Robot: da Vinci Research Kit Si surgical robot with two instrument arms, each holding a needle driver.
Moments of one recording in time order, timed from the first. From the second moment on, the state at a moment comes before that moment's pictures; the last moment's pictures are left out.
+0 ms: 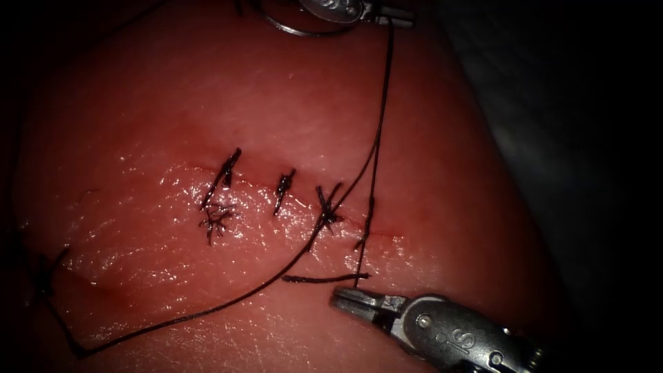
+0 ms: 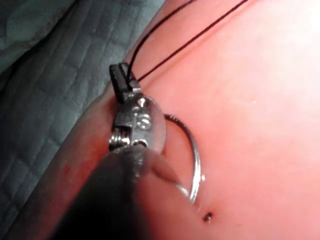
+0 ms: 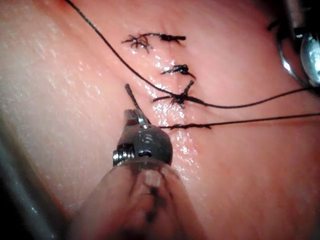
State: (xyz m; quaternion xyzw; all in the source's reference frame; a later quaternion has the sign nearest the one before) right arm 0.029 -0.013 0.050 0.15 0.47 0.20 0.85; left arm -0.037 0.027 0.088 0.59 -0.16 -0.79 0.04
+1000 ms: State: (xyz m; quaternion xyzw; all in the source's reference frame) right arm 0.030 -0.015 0.048 0.19 0.51 0.25 0.80; left arm -0.038 0.026 0.087 0.60 -0.15 -0.78 0.04
